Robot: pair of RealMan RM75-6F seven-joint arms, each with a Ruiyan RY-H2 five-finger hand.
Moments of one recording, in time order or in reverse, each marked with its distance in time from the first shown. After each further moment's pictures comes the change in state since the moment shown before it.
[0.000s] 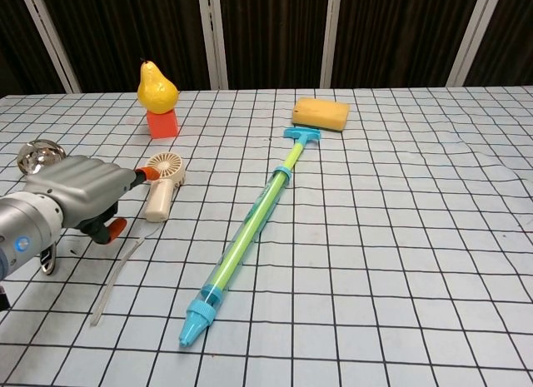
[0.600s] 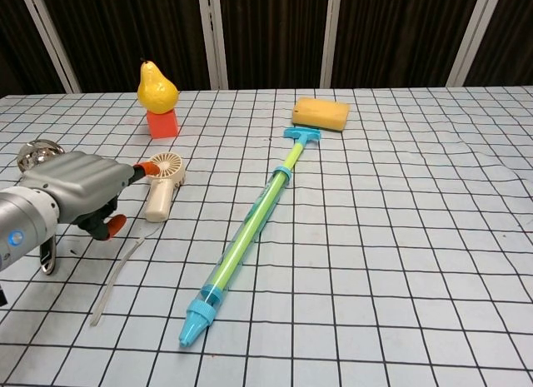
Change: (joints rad) left arm 0.025 0.019 -0.025 -0.028 0.021 -0.030 0.006; right arm 0.000 0.001 0.000 0.001 -0.001 0.000 0.002
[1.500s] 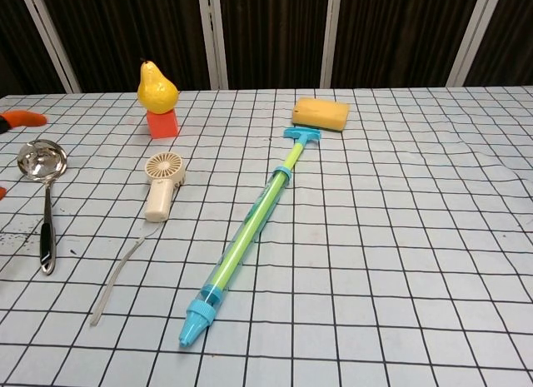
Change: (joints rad) left arm 0.250 0.306 0.094 -0.156 0.397 0.119 -0.357; right arm -0.007 -0.011 0.001 0.001 -0.001 0.016 -0.027
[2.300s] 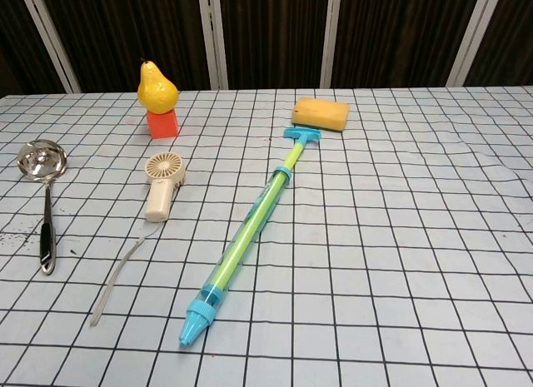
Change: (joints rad) left arm 0.177 0.180 0.172 -0.003 0.216 0.281 -0.304; right arm -0.002 -0.004 0.001 0.000 0.002 0.007 -0.008
